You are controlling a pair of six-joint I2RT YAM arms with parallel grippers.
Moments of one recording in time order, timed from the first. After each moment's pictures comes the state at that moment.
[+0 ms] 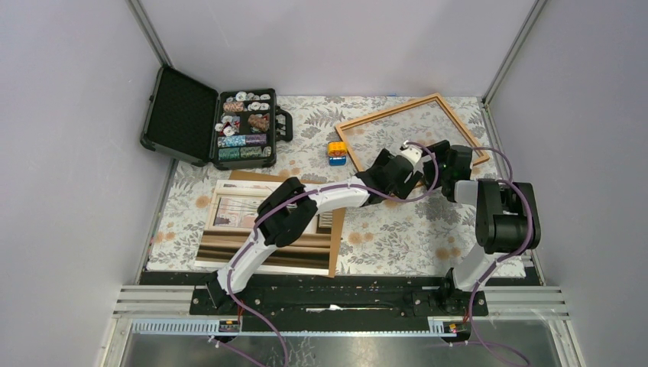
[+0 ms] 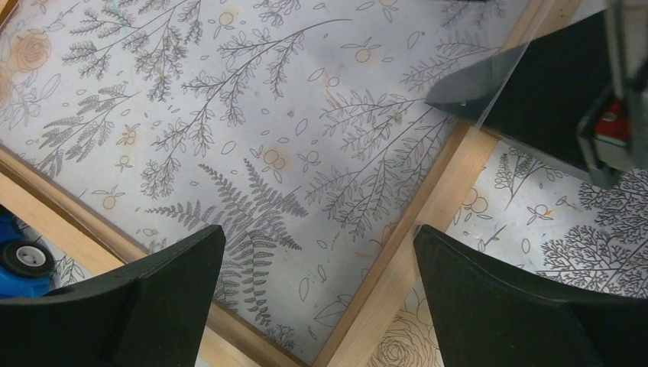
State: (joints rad) left arm -1.01 2.37 1.84 -0.09 -0.37 -0.13; right arm -0.07 1.72 0.71 0.41 -0.23 1.18
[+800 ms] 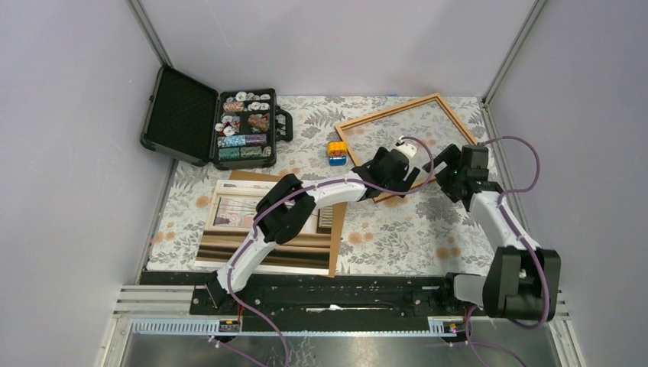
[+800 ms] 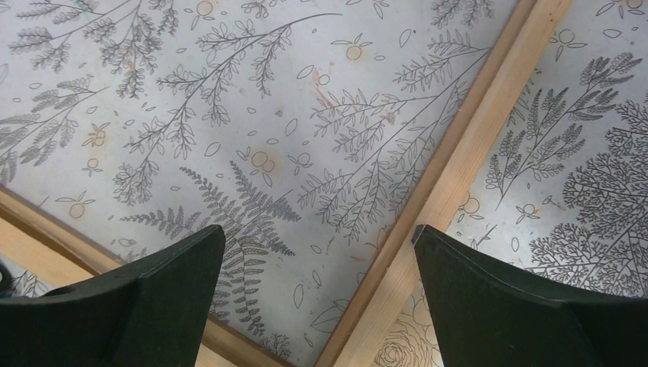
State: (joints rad) left arm -0.97 2.37 1.86 -0.12 -0.27 -0.18; right arm -0.07 1.29 0.75 -0.23 -0.05 0.84
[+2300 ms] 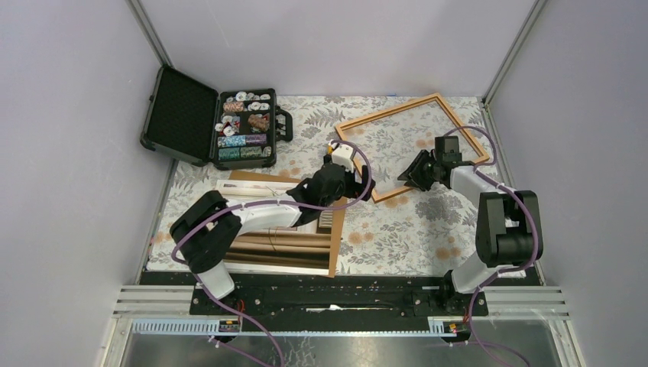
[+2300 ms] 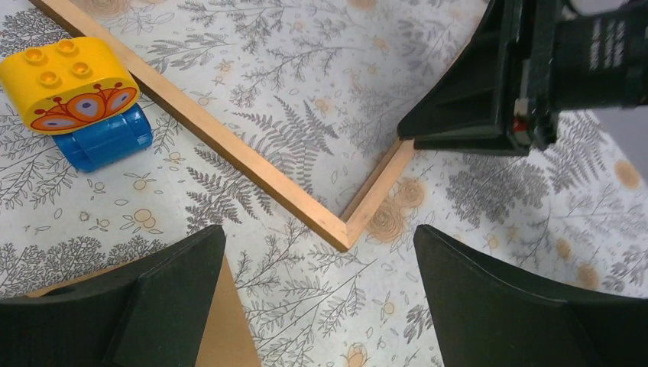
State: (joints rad) left arm -0.91 1.69 0.96 0.39 -0.21 -0.40; right arm 0.05 1.60 0.91 -0.26 -0.30 0.70
